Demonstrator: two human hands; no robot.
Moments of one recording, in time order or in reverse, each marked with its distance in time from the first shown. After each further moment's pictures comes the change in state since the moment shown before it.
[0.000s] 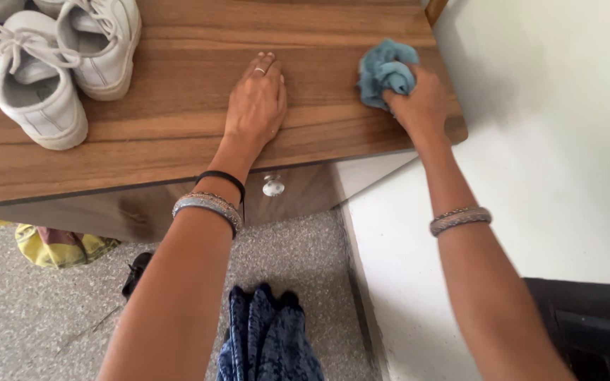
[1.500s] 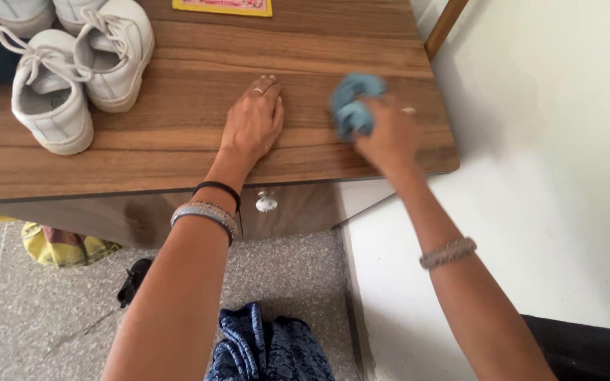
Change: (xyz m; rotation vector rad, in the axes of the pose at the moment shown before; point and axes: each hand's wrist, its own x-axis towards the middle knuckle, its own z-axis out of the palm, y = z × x) left_hand 0.003 0.007 -0.004 0.017 0.014 -0.018; right_hand -0.007 -0.014 0.001 -0.361 -0.077 -0.172
